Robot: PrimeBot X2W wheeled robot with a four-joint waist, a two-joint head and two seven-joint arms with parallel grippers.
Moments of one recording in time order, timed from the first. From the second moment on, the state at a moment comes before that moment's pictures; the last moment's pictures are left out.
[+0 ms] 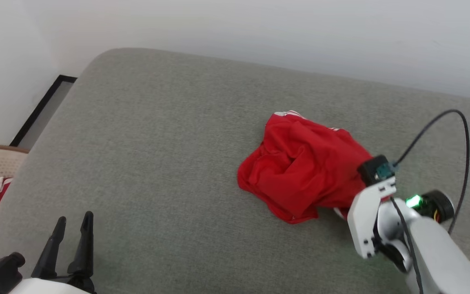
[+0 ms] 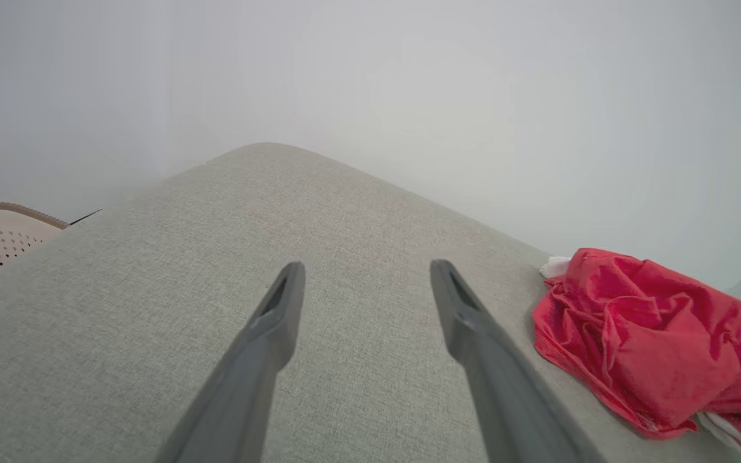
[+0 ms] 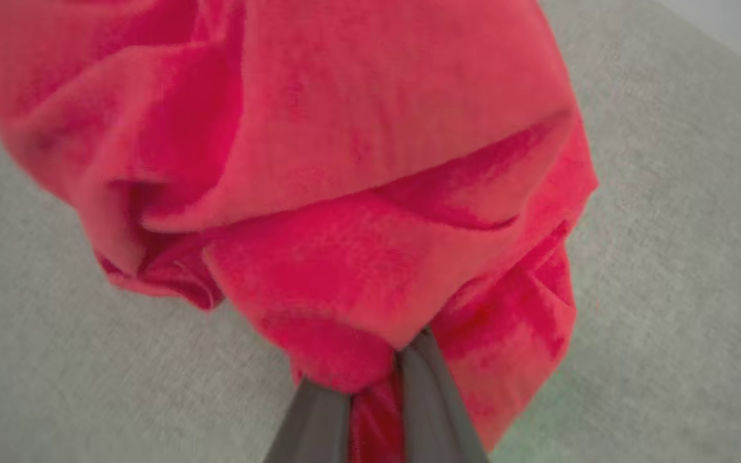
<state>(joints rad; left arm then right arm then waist) 0.08 0.36 -0.09 0.14 -0.74 -0.13 -0.26 -0.41 -0.22 0.27 0.49 0.23 0.13 0.51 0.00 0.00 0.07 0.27</state>
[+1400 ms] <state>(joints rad) 0.07 0.40 -0.11 0.14 -0.77 -0.13 -0.26 0.01 -0.19 0.12 -0.31 0.30 0.13 0.80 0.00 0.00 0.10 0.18</state>
